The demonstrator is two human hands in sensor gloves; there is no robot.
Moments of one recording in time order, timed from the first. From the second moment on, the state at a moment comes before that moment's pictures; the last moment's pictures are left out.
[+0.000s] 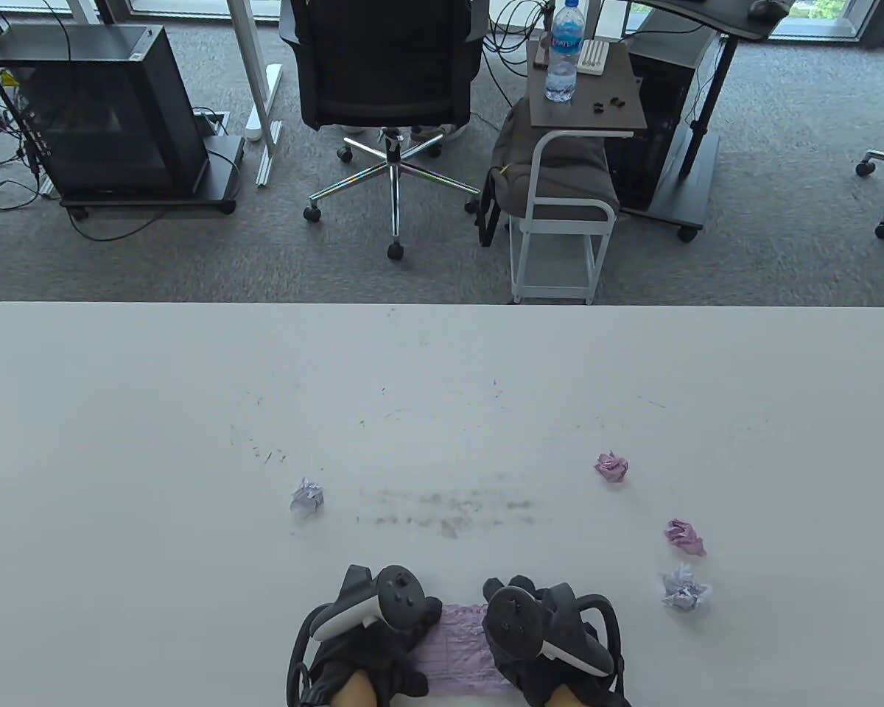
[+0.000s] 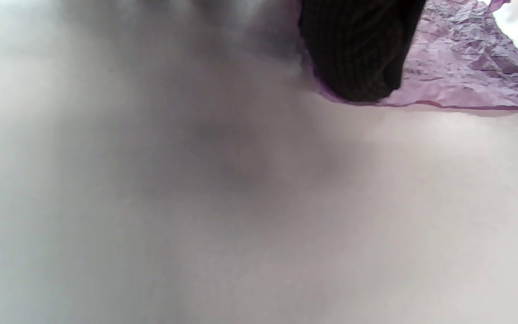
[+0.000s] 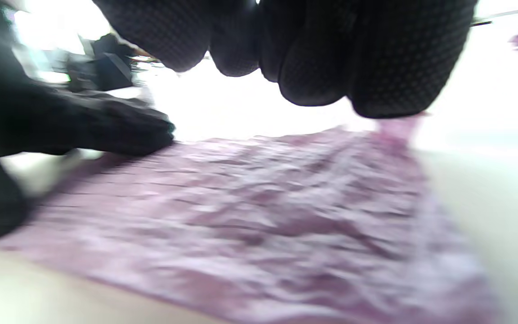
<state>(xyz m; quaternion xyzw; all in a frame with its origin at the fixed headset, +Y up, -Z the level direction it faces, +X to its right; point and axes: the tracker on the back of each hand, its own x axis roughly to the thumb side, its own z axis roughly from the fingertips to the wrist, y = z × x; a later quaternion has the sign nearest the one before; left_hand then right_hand) -0.117 -0.789 -0.230 -0.43 -0.15 0.12 0.88 0.074 -0.743 -0.213 0.24 0.09 0.96 0.12</state>
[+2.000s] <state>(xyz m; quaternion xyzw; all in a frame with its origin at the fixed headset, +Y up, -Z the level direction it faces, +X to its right) -0.118 -0.790 -0.230 -0.42 -0.16 0.12 0.89 0.100 -0.760 -0.228 0.13 0.20 0.96 0.16</state>
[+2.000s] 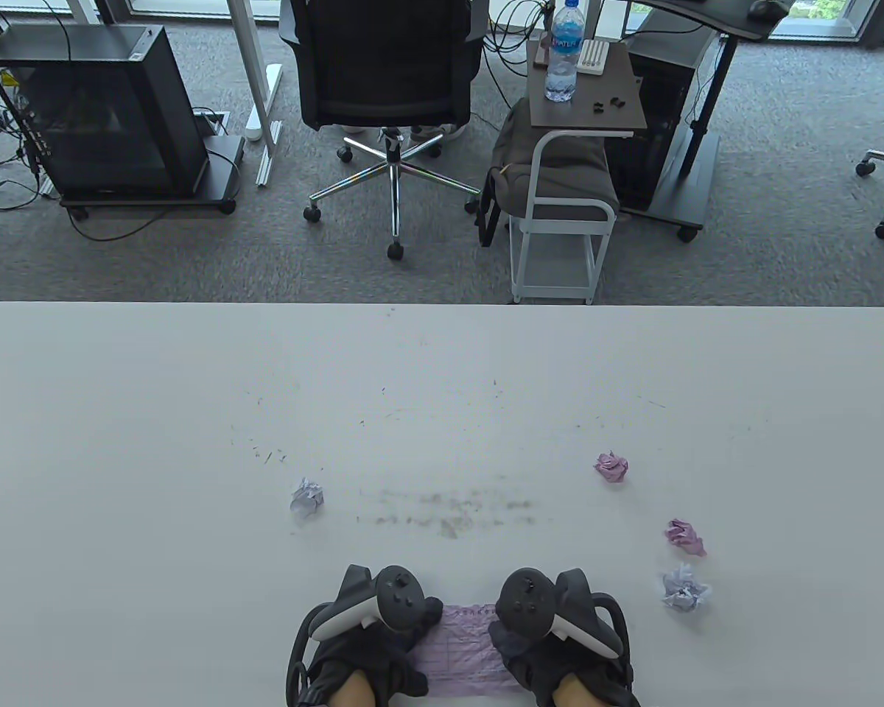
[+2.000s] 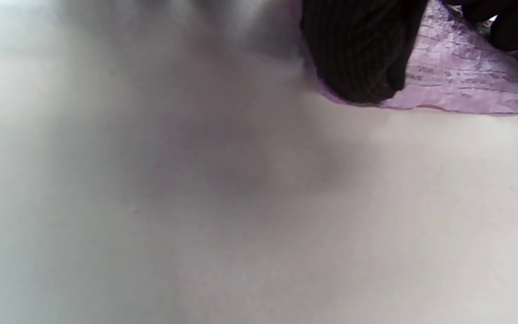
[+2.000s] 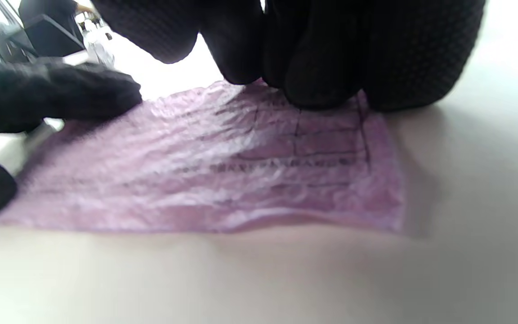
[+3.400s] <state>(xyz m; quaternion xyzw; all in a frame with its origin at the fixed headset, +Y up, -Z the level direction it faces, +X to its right) -0.118 -0.790 -0.230 -0.42 -0.16 0.12 0.89 0.101 -0.733 -0.219 0.22 0.13 0.96 0.11</state>
